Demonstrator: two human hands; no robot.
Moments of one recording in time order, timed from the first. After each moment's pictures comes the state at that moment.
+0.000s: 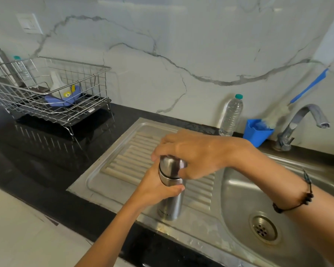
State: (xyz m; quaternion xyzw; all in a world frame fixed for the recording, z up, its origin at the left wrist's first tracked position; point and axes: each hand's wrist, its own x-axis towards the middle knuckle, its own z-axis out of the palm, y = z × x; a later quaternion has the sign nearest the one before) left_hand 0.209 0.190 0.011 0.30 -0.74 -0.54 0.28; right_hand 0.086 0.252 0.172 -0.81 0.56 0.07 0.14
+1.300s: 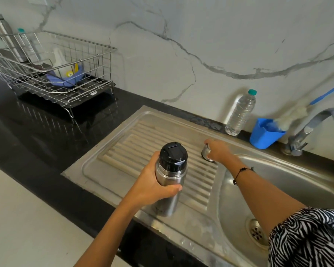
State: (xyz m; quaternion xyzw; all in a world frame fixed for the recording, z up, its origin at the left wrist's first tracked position) left_hand 0.206 0.199 0.010 0.33 -0.70 -0.56 0.30; right_hand -0.078 0.153 -0.025 -0.56 0.82 0.02 0.13
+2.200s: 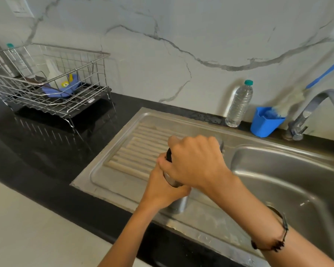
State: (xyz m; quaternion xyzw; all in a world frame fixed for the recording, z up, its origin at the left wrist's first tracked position) left_hand 0.201 0.200 0.003 0.37 -0.75 -0.46 0.31; right_hand 0.115 0.247 0.114 -0.67 0.72 -0.06 -0.15
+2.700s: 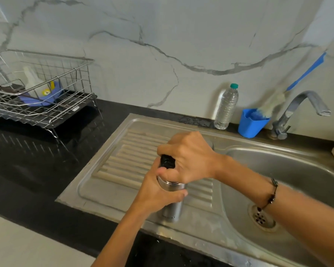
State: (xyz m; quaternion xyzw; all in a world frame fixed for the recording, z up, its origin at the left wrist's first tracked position) left_hand 0.204 0.188 0.007 0.28 -0.70 -0.58 0.30; right_hand 0.074 0.222 0.098 -0.82 0.54 -0.19 -0.09
